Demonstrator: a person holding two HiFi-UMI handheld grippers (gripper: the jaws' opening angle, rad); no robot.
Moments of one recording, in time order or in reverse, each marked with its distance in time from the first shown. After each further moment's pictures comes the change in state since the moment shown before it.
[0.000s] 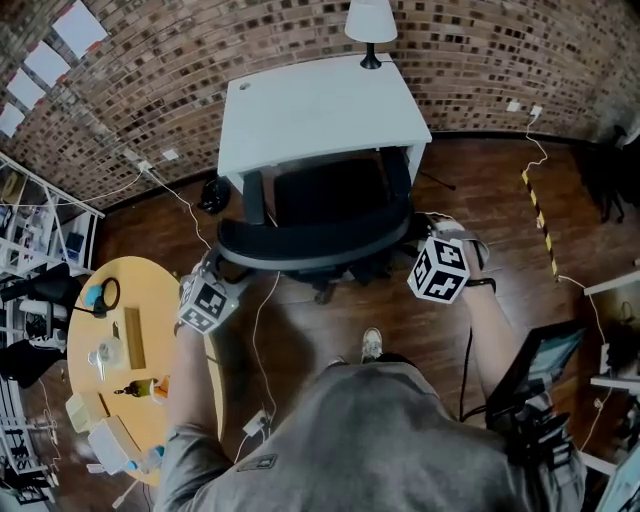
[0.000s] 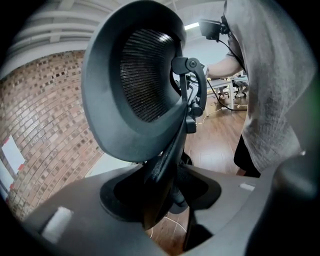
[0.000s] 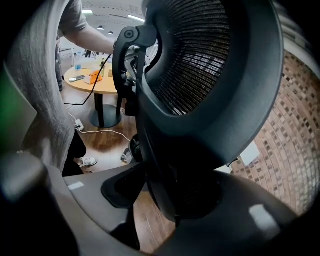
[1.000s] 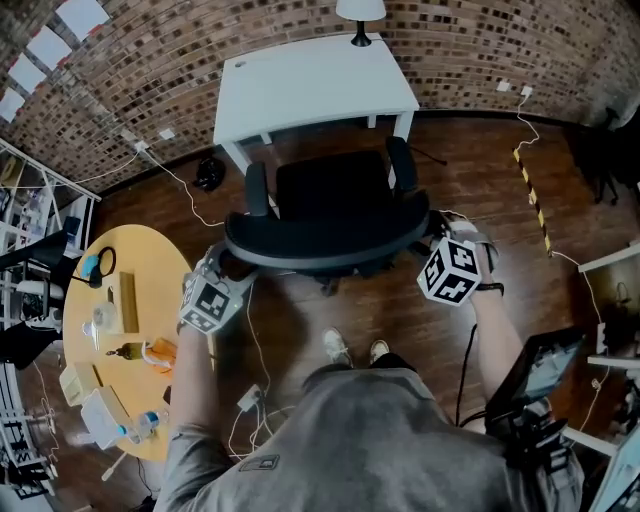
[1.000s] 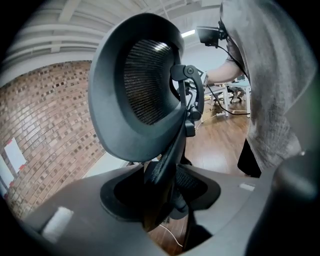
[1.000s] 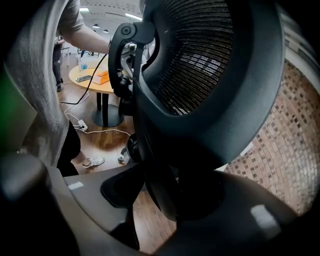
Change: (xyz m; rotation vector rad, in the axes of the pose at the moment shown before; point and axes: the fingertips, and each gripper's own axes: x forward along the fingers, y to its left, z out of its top) left arm -0.057 -0.105 0.028 -0.002 -0.076 -0.012; right arm -0.076 0.092 -0.028 0.040 0.027 -0.040
